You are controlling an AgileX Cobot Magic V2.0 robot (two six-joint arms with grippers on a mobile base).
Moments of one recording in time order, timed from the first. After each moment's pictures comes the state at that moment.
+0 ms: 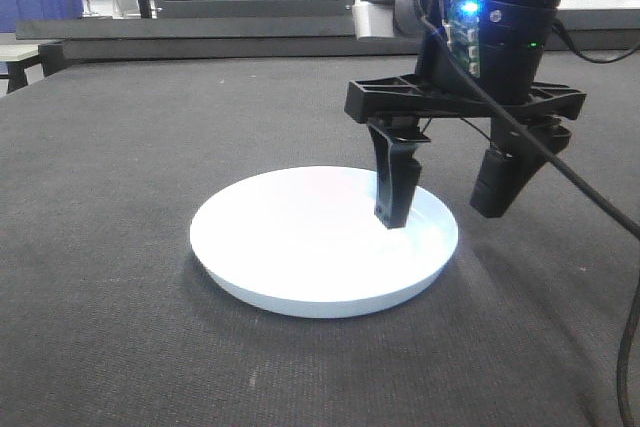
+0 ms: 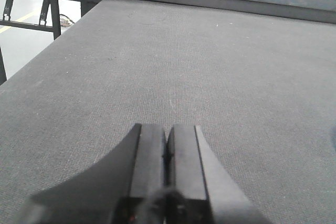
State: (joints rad) left arm -0.06 -0.02 0.03 0.01 0.14 -0.09; right arm 0.51 1.77 -1.28 0.16 0.94 0.11
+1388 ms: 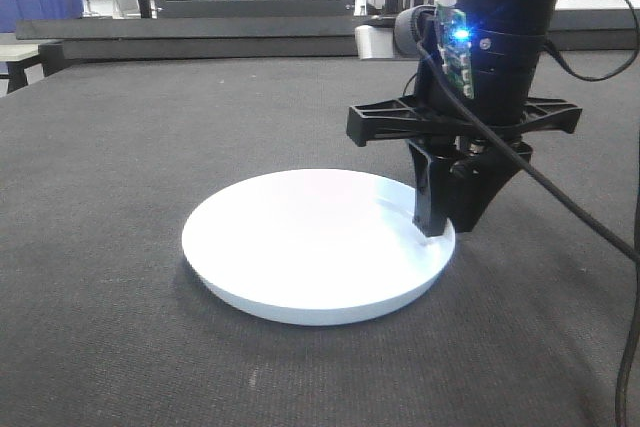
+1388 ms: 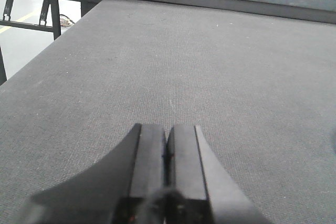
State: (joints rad) left arm -0.06 -0.02 0.03 0.01 0.14 -0.09; right arm 0.51 1.81 -1.28 0.11 0.91 0.15
